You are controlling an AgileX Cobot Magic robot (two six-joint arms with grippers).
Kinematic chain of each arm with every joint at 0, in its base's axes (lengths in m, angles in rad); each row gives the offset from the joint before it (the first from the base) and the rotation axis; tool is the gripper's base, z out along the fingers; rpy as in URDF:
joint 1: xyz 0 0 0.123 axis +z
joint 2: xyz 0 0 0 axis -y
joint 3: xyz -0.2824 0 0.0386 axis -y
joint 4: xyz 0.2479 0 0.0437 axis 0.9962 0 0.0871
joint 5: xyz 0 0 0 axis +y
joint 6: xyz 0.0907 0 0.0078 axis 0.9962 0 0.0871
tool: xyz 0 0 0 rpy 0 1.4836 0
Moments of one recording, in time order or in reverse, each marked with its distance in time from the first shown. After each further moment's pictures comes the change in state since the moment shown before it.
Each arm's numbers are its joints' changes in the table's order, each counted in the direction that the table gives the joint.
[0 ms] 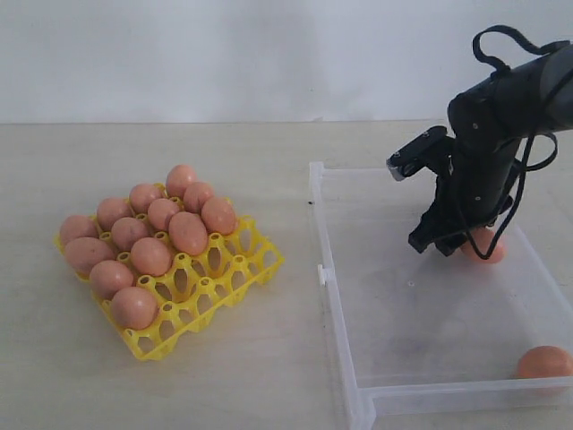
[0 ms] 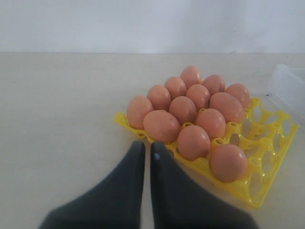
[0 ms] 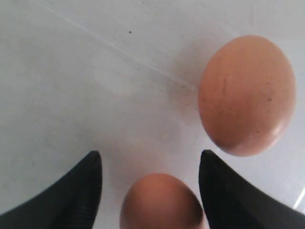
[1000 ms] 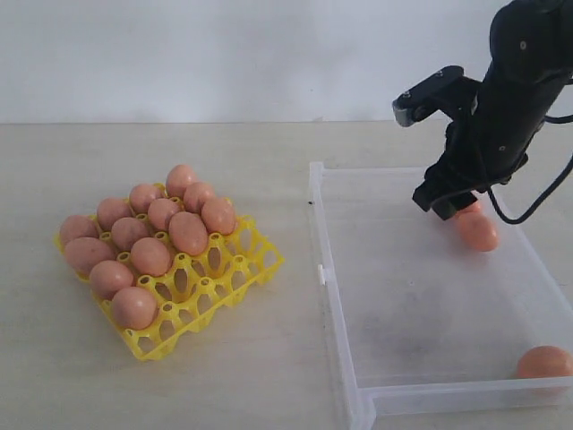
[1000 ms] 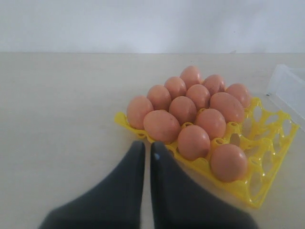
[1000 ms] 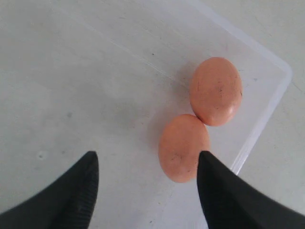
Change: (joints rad) left arm 0.000 0.000 0.000 0.000 0.000 0.000; right arm 0.005 0.217 -0.001 0.170 0.106 -0.164
